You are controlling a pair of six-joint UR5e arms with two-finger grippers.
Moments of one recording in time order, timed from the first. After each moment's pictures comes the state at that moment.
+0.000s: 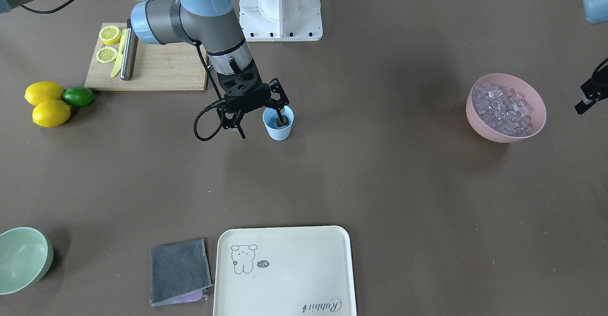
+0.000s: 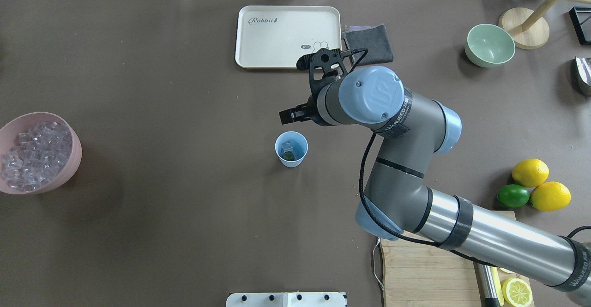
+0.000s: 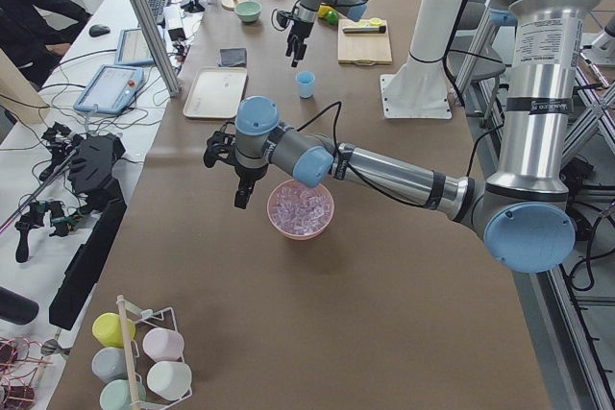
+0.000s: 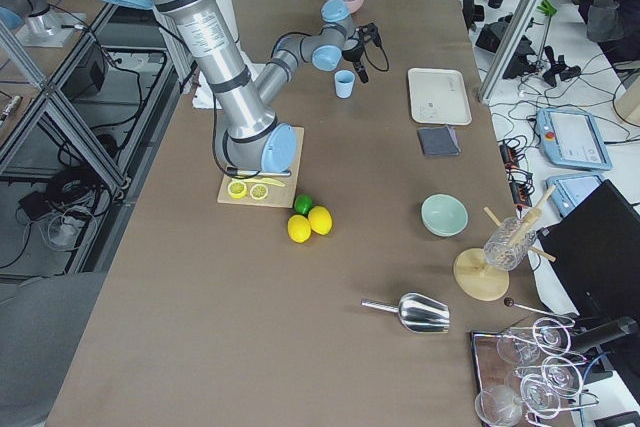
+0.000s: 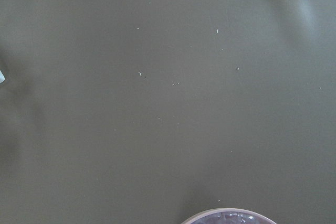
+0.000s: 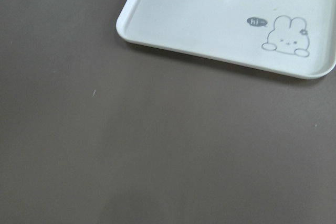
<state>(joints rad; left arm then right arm) -1.39 -1.61 -1.80 -1.85 -2.36 -0.34 0.56 -0.93 1.69 -1.24 1.68 0.97</state>
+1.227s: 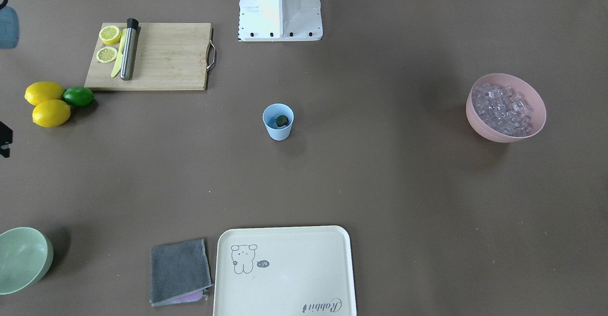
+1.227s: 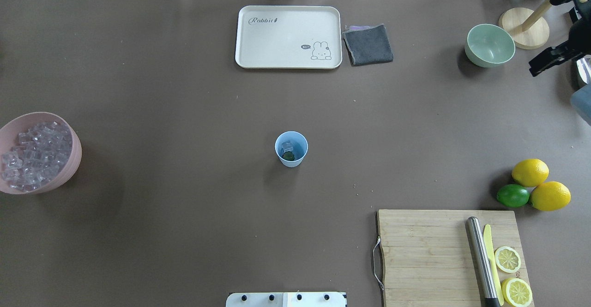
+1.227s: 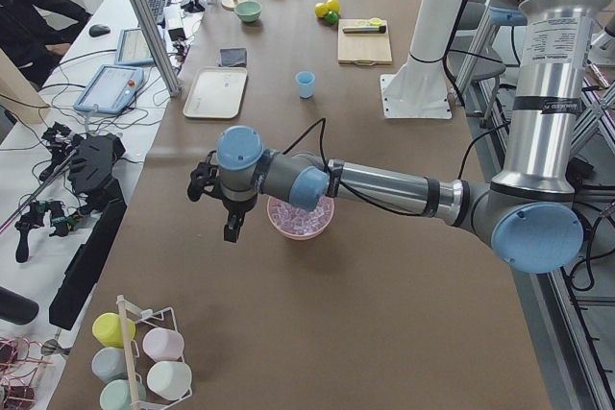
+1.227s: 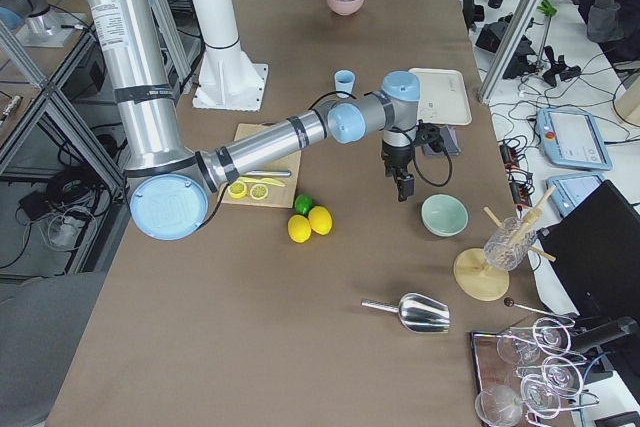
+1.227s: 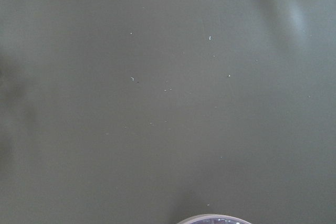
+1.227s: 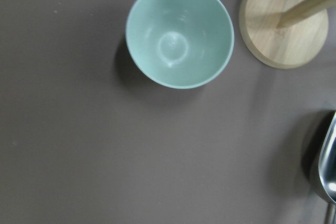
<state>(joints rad) -1.54 -1.62 -1.62 -1.77 -2.40 -0.09 1.24 -1.40 1.78 -1.61 2.10 0.19</state>
